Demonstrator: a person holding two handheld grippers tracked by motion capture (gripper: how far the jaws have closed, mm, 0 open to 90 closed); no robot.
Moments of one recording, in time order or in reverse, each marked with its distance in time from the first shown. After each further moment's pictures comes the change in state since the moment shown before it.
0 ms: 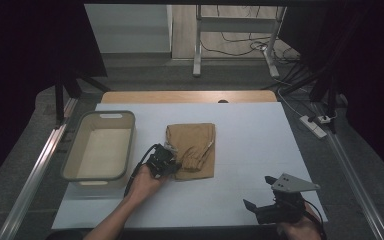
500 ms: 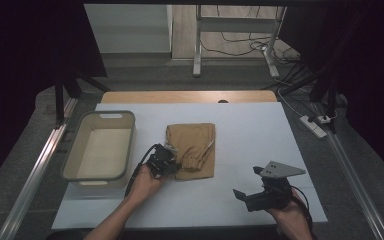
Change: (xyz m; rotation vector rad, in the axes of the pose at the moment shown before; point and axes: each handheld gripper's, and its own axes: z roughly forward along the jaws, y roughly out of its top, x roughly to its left) left arm -0.001 0.000 0.000 0.003 0.001 -0.007; right arm -0.008 0.024 0.029 -0.012 0.054 0.009
